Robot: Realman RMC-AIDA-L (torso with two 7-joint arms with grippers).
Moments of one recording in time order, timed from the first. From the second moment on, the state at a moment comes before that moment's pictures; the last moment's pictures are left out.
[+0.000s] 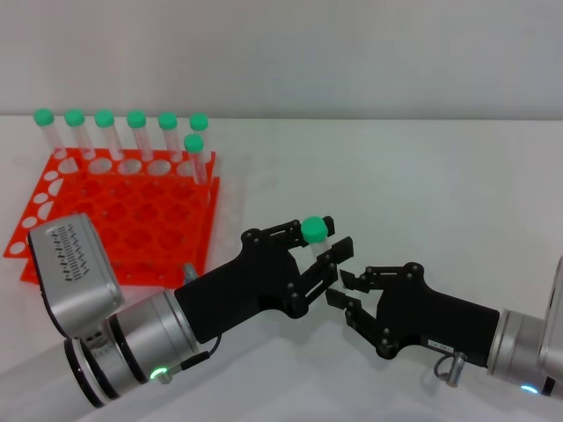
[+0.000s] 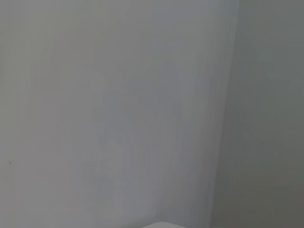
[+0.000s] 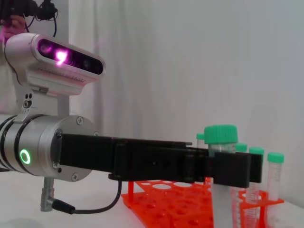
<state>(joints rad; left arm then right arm) -0.55 -2.08 -0.79 -0.24 -0.06 -1.35 2.49 0.42 2.03 -1.95 -0.44 2.61 1.15 -2.55</state>
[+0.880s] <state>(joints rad) -0.53 -2.08 -0.80 -0.25 -0.10 -1.37 2.50 0.39 2.02 -1.91 -0.43 2.61 1.14 -2.52</state>
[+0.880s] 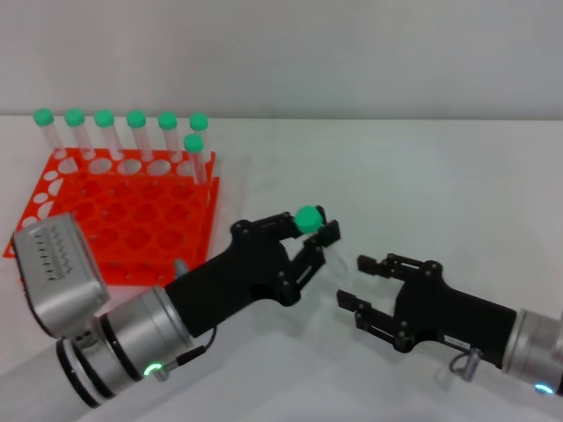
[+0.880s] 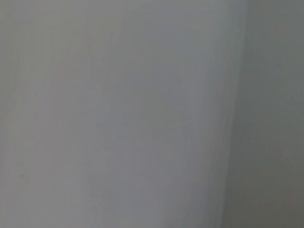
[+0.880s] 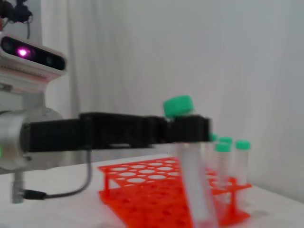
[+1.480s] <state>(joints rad) -0.34 -2.08 -1.04 -0.12 -0.39 -1.55 2.59 0.31 2.01 -1.47 -0.30 2.61 1.24 -2.55</state>
